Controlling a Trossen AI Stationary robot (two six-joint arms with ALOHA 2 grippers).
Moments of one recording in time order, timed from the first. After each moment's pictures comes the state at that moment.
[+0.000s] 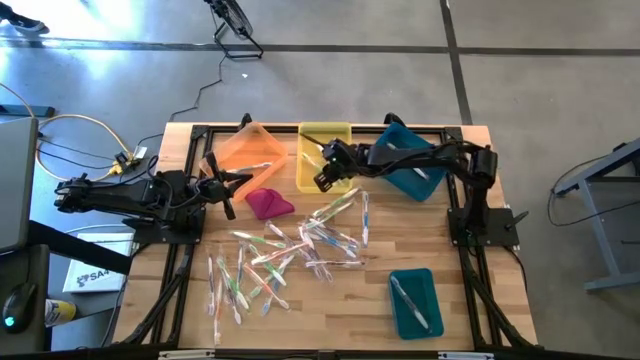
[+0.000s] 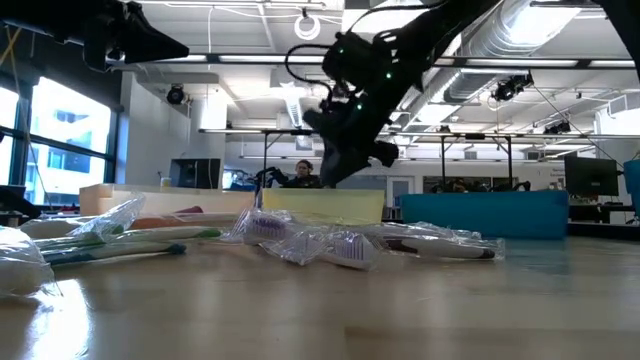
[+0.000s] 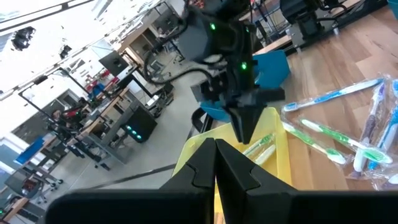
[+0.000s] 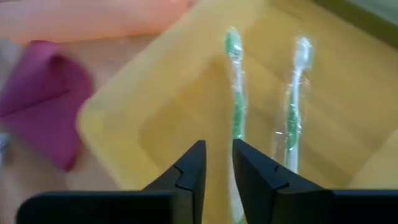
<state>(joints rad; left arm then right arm) -0.05 0.38 0.40 -0.05 -0.48 0.62 -0.30 1.89 1.29 -0.26 0.13 0.47</state>
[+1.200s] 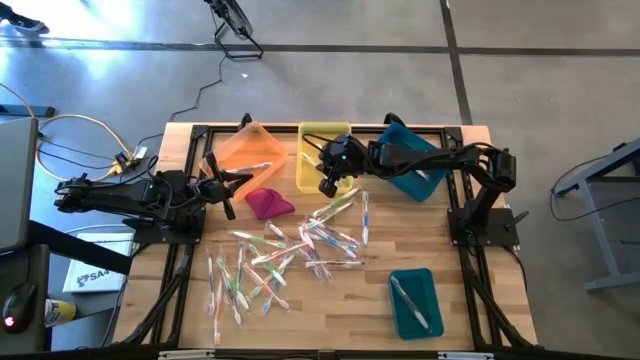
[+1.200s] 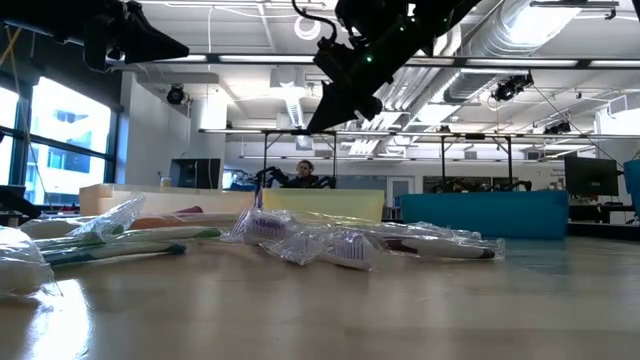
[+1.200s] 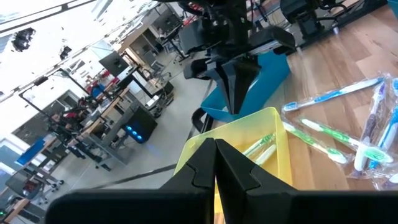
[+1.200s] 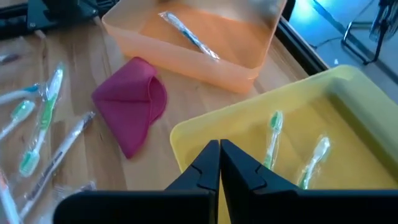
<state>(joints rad) -0.05 0.38 0.40 -0.05 -0.48 0.64 -0.24 1.75 1.29 -0.20 0.08 0.10</state>
